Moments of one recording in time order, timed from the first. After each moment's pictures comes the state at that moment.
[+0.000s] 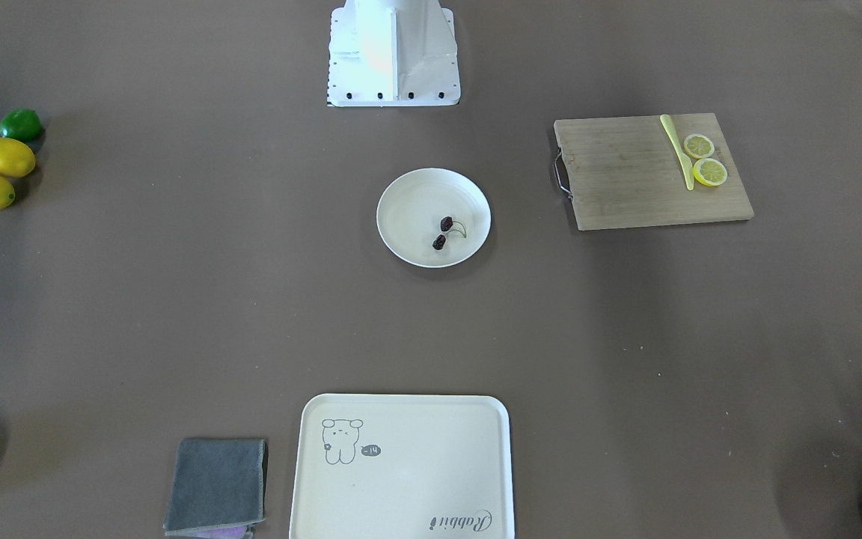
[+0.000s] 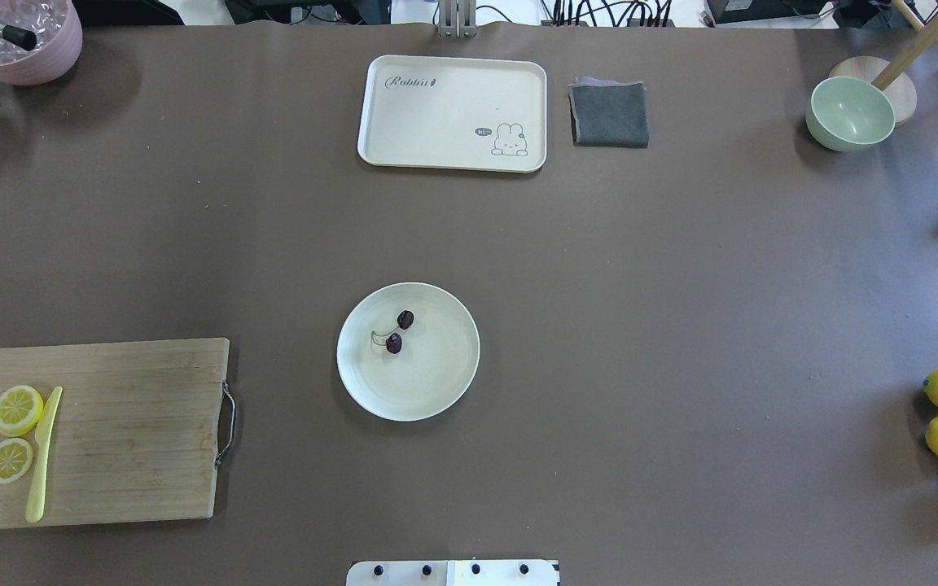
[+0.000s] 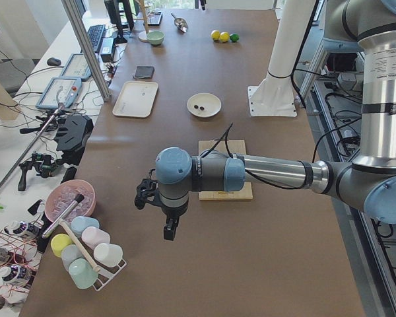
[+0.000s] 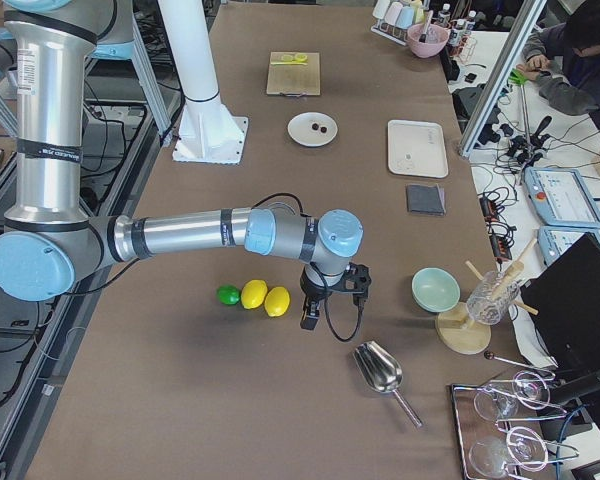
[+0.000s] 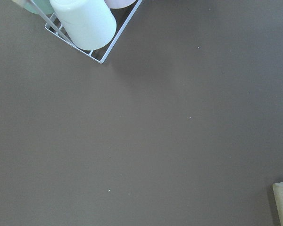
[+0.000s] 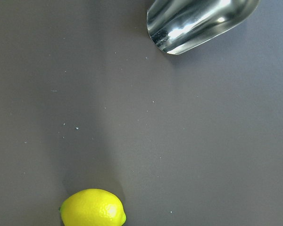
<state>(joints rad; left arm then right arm) -1.69 -1.50 -1.75 -1.47 -2.33 0.22 1.47 -1.67 1.81 -1.84 2.32 0.04</state>
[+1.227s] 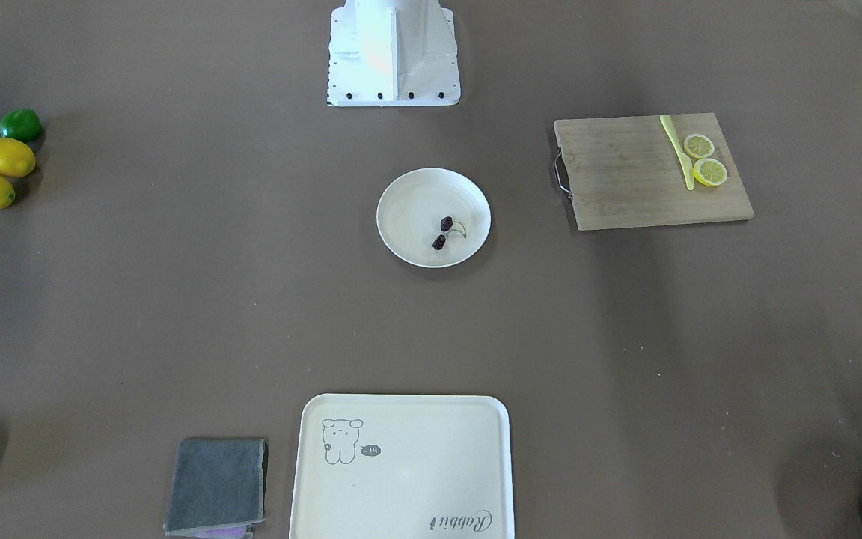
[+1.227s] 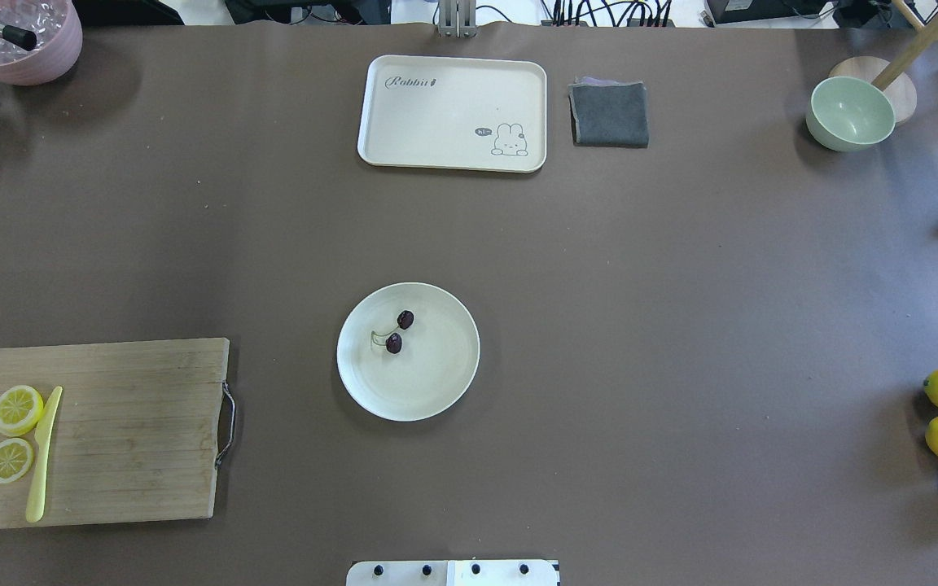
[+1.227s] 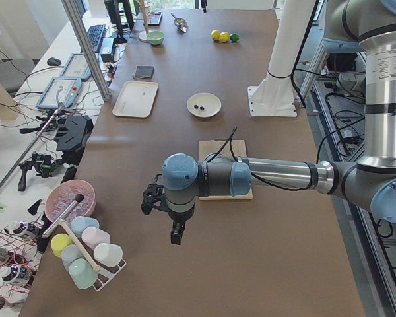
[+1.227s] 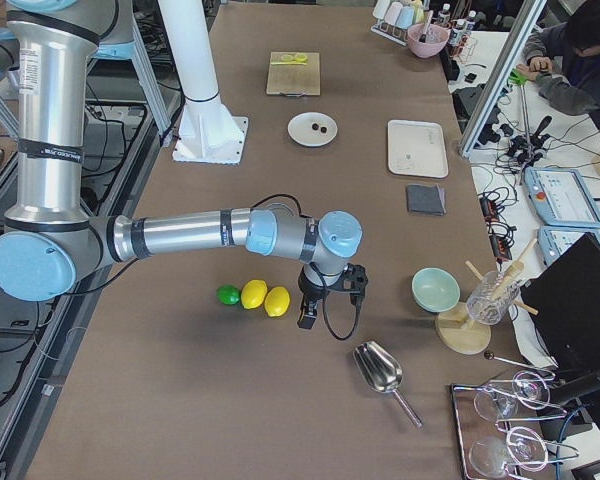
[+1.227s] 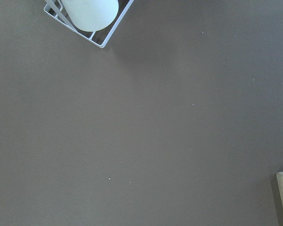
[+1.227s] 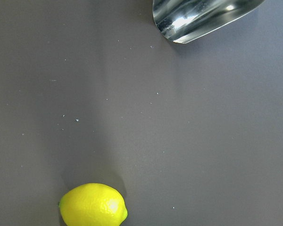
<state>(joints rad) -1.68 -1.47 -1.76 -1.47 -2.33 0.23 1.45 -1.68 1.81 -1.84 2.32 0.05</state>
